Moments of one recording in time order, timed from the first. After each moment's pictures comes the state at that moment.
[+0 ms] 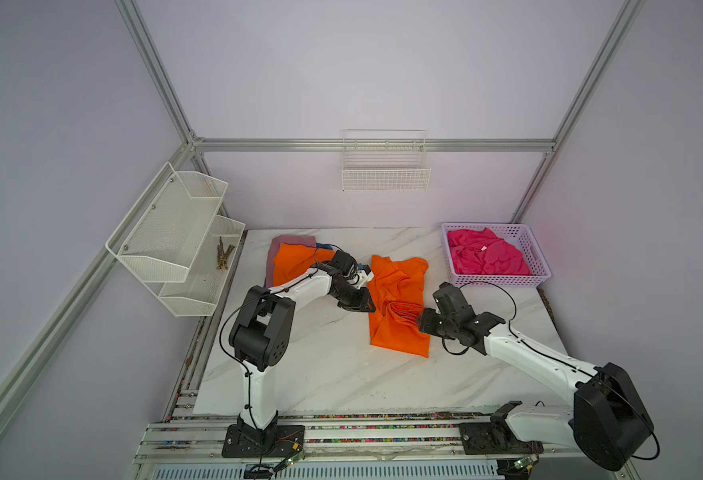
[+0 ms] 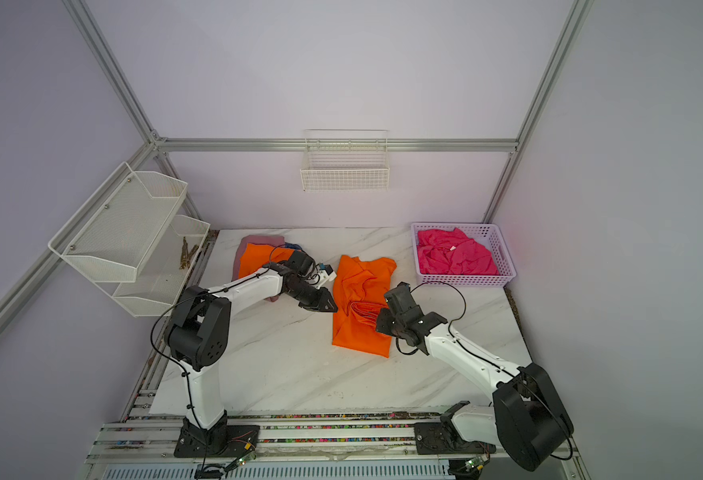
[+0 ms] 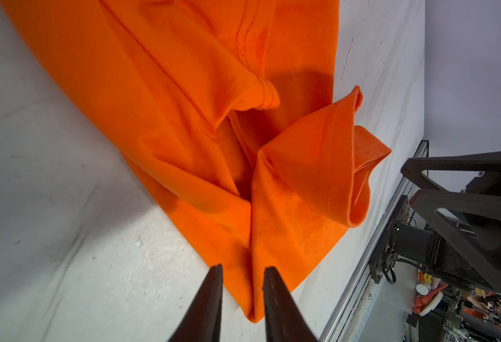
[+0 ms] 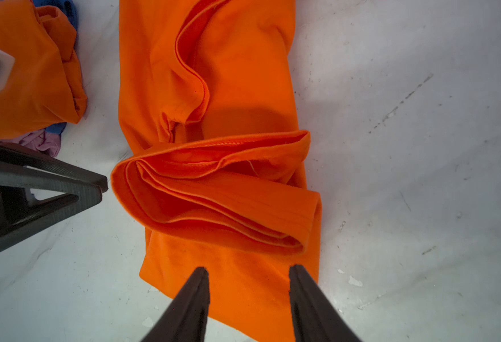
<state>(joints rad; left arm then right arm) -0.45 1.97 1.43 -0.65 0.63 -0.16 0.51 1.28 0.76 -0.38 0.02 0.72</state>
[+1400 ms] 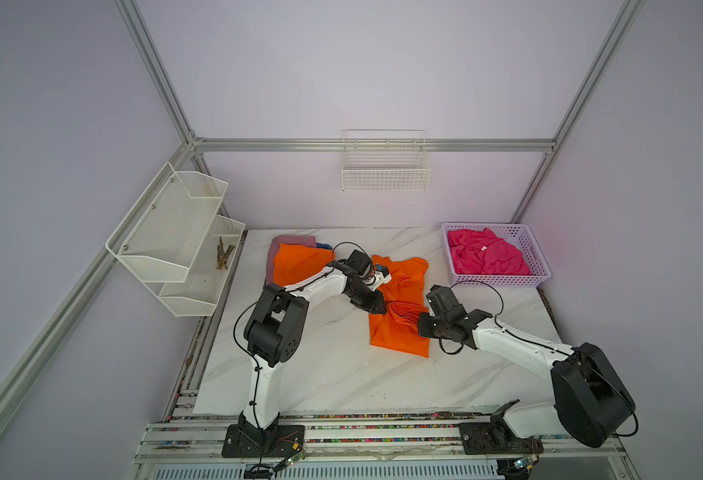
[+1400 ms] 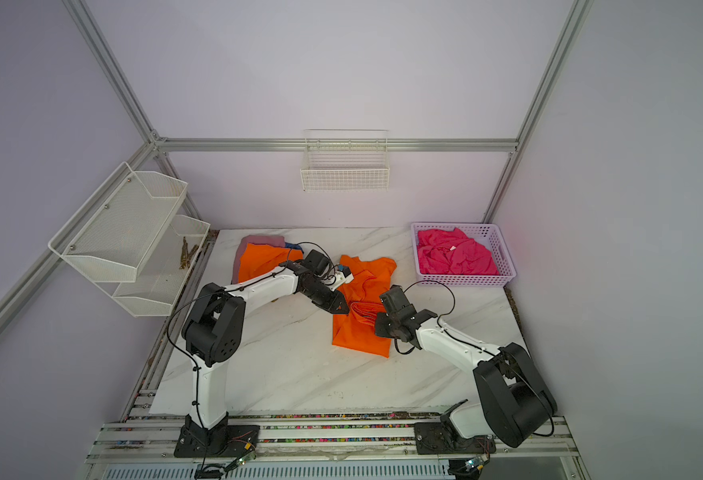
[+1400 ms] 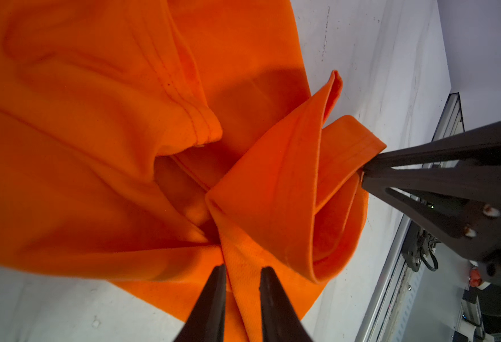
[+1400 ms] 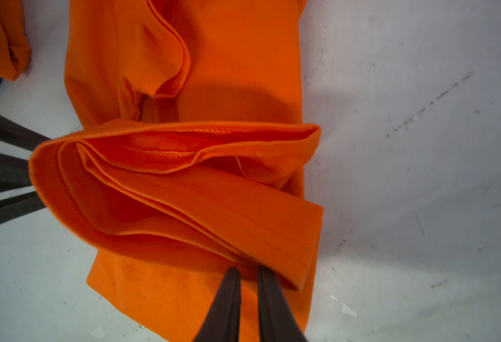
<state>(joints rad) -0.53 2.06 1.55 -0.68 0.57 0.00 0.51 1.41 0.76 -0.34 0.00 0.60</state>
